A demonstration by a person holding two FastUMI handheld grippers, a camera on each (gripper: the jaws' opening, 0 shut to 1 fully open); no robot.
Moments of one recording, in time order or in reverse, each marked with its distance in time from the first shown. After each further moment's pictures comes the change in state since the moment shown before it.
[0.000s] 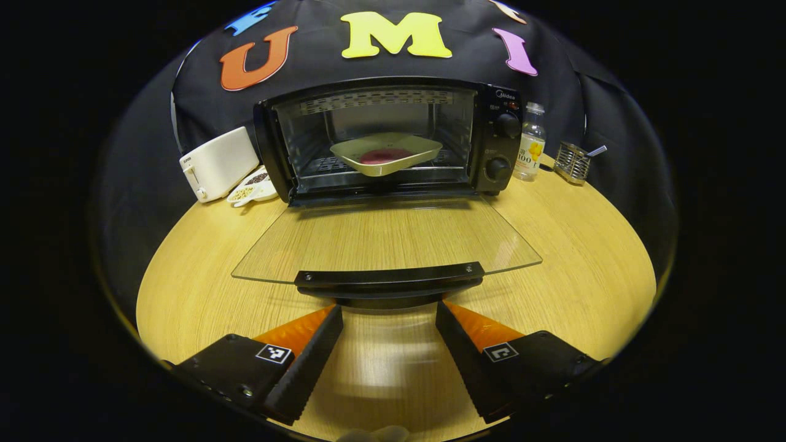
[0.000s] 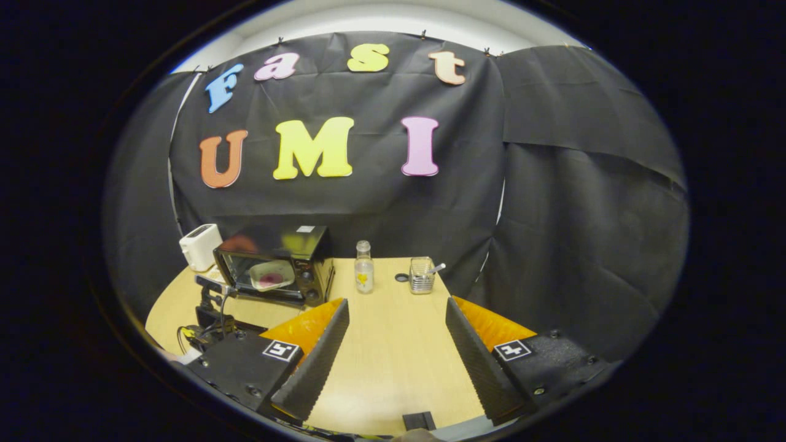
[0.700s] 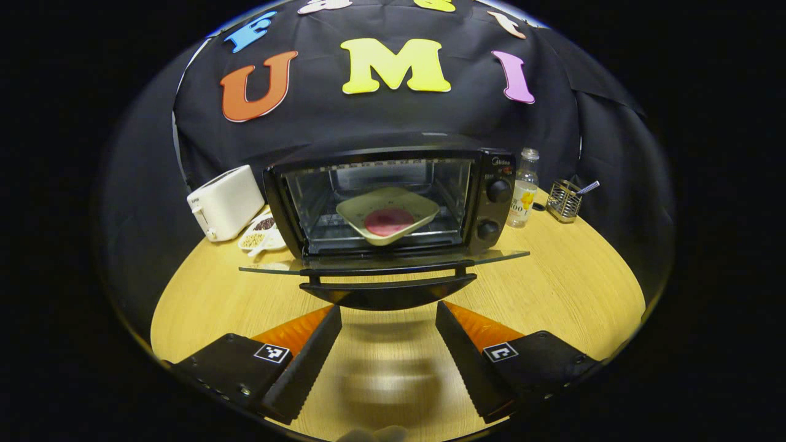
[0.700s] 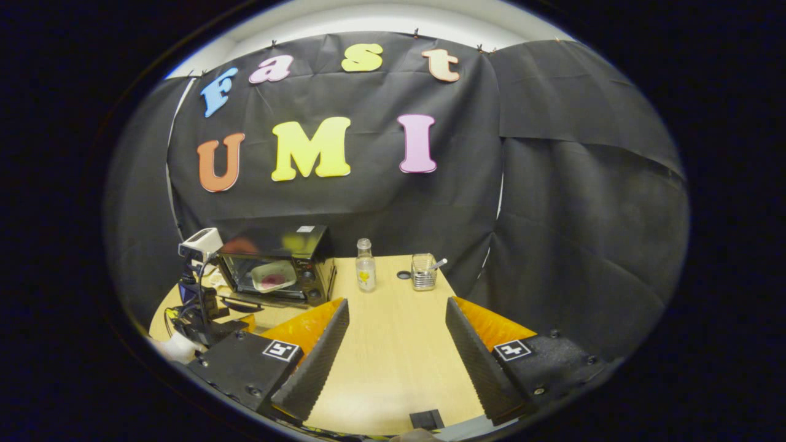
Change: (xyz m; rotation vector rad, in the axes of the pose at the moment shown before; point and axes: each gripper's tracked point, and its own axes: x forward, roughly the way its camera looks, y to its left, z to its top) left arm -0.027 0.005 0.088 0.034 -0.153 0.006; right arm 0.003 0.002 -0.008 0.042 -0.003 0.010
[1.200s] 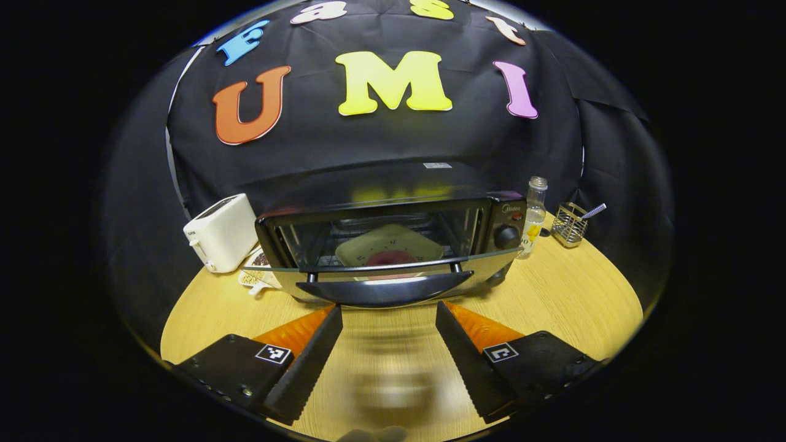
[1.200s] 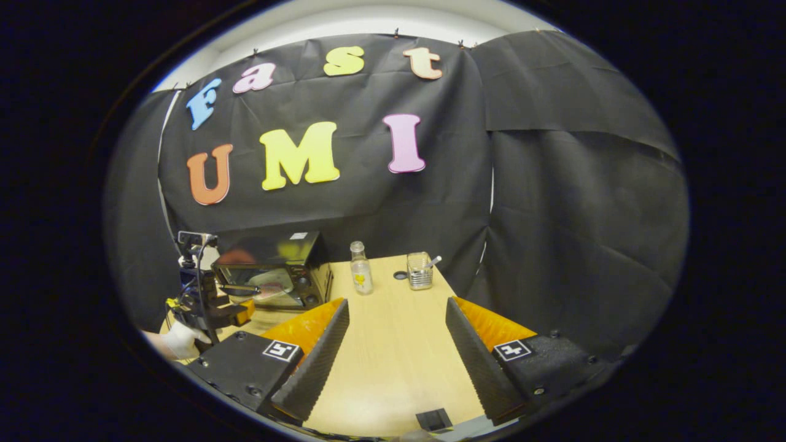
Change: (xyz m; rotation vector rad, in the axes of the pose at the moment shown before) left arm 0.025 0.005 0.058 0.012 -0.068 0.009; right arm 0.003 -0.014 -0.004 0.073 0.002 -0.022
